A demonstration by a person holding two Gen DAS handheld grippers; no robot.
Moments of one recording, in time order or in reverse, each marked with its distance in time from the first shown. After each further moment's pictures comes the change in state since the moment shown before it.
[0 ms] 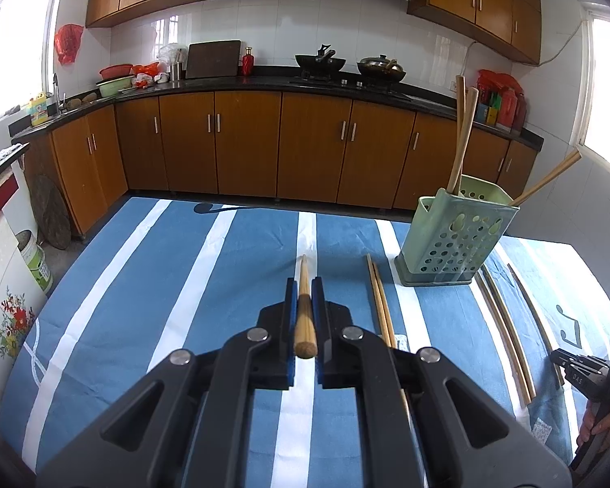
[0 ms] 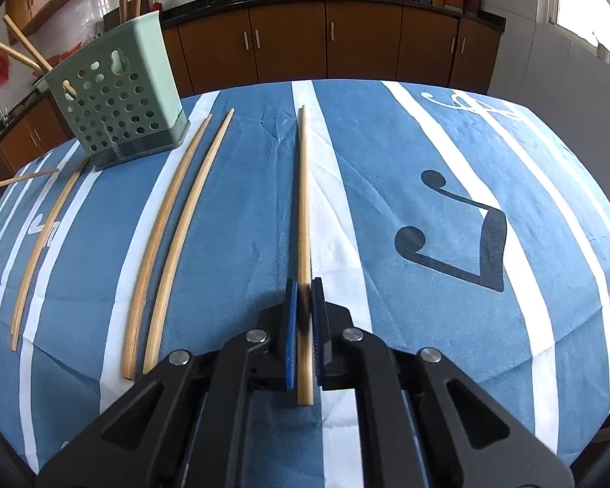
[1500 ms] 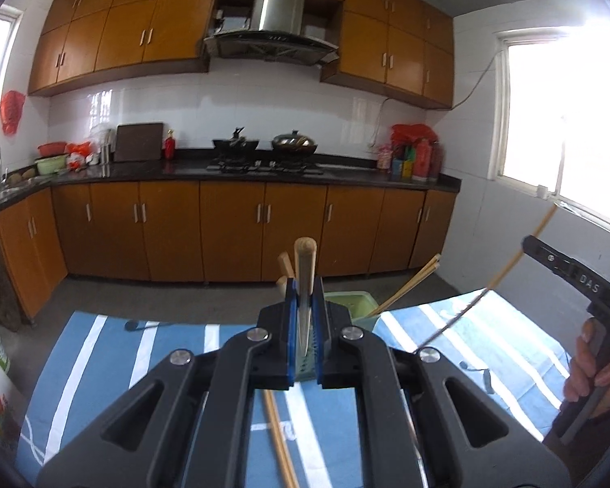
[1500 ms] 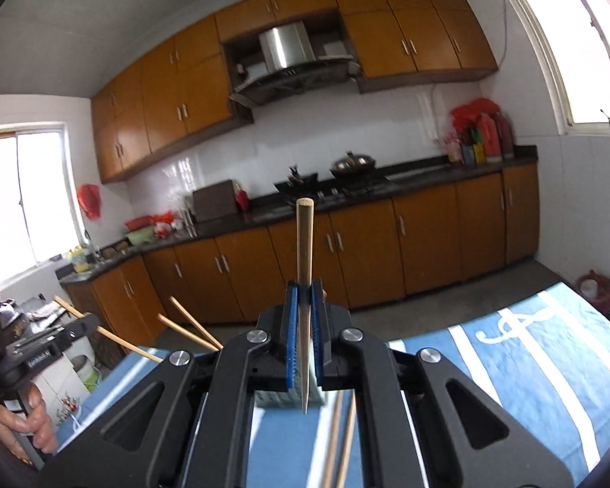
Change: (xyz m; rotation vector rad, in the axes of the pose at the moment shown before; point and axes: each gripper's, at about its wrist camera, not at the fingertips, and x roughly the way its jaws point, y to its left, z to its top) left arm -0.108 -0.084 0.089 0.129 -0.261 -0.262; right arm -0.212 0.037 0.114 0.034 -0.672 0.328
